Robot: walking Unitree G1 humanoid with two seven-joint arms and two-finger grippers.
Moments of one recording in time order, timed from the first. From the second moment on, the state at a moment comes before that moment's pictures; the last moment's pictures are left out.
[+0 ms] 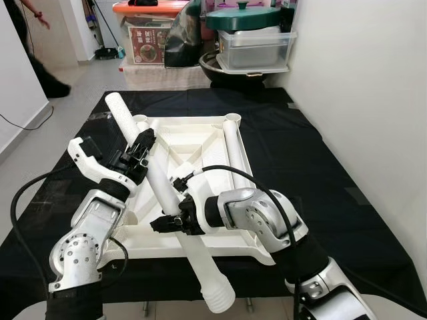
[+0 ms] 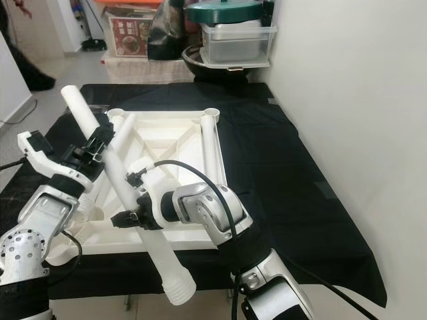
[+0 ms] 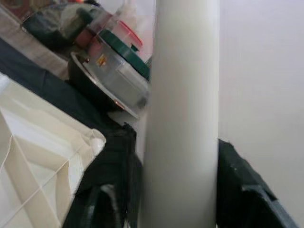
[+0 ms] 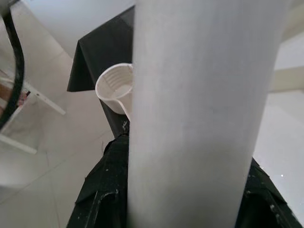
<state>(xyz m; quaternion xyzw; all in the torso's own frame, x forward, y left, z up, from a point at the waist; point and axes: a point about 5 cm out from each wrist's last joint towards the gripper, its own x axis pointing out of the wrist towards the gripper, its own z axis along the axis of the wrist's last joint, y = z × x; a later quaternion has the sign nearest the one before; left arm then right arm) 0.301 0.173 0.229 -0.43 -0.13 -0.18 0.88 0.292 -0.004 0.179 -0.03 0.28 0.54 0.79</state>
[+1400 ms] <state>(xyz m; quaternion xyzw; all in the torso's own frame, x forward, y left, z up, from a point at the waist) 0.258 0.141 0.206 -0.29 -0.04 -0.37 0.88 0.368 -0.091 0.319 0.12 0.00 0.36 0.93</state>
